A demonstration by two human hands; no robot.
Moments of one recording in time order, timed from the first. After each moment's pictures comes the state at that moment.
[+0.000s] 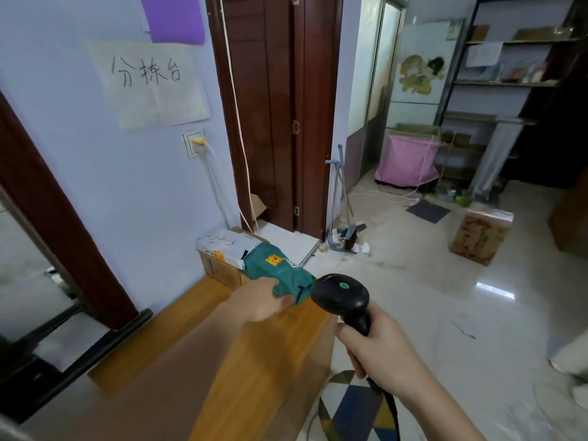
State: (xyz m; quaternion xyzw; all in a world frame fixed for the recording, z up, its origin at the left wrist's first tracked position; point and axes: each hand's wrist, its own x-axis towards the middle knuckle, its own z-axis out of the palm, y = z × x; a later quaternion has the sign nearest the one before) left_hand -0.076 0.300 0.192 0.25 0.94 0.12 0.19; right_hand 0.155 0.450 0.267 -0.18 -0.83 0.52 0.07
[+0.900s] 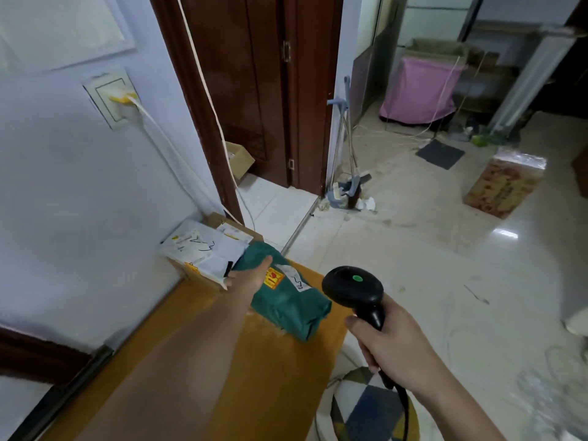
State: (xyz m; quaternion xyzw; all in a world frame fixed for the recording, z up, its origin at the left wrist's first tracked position) left_hand -0.349 0.398 0.056 -0.23 0.85 0.36 0.29; right_hand -0.089 0.540 0.210 -0.27 -0.80 0.54 -0.01
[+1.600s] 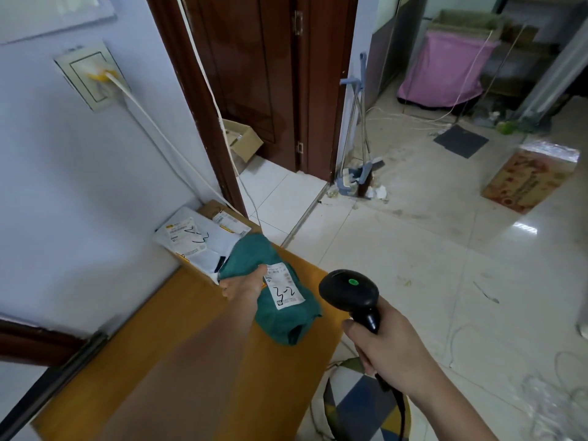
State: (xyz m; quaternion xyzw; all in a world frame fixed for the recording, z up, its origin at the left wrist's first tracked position) left_hand -0.324 0.412 0.030 -0.32 0.73 0.56 0.20; right_hand -0.112 0.578 0.182 -0.26 -0.79 0.55 -0.07
